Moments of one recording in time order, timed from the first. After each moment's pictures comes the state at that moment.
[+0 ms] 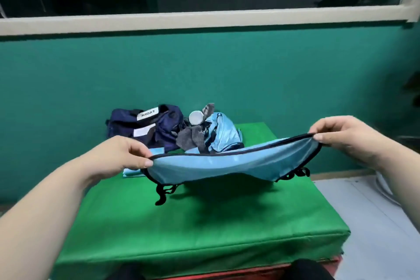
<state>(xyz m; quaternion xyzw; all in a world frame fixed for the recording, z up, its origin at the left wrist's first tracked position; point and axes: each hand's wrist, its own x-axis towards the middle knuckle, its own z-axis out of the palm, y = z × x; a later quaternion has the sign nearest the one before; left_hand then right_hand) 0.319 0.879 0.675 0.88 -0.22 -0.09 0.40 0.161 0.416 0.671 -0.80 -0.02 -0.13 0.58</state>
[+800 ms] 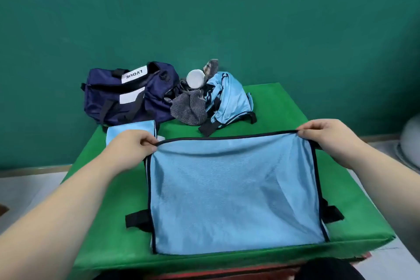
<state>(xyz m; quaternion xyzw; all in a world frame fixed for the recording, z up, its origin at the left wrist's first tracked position) 0.463 0.816 0.548 0.95 -0.12 -0.05 0.30 0.323 0.380 0.524 -0.80 0.21 -0.11 0.54</state>
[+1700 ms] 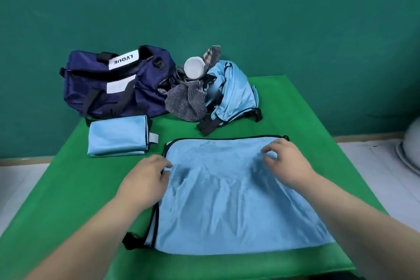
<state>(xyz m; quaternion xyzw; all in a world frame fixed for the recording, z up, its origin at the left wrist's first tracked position) 0.479 0.793 0.431 0.96 -0.22 -0.03 0.19 0.393 0.441 0.429 -0.96 0.14 -0.05 0.25</state>
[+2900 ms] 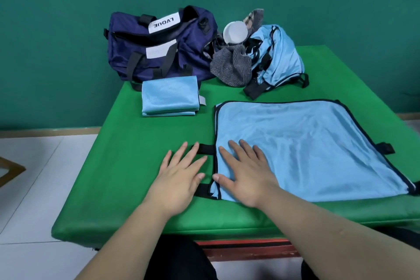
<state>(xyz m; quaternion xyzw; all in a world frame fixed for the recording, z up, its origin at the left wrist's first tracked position) 0.426 0.910 0.361 0.94 -0.33 -0.02 0.08 0.372 0.697 0.366 -0.99 -0.01 0.06 0.08</state>
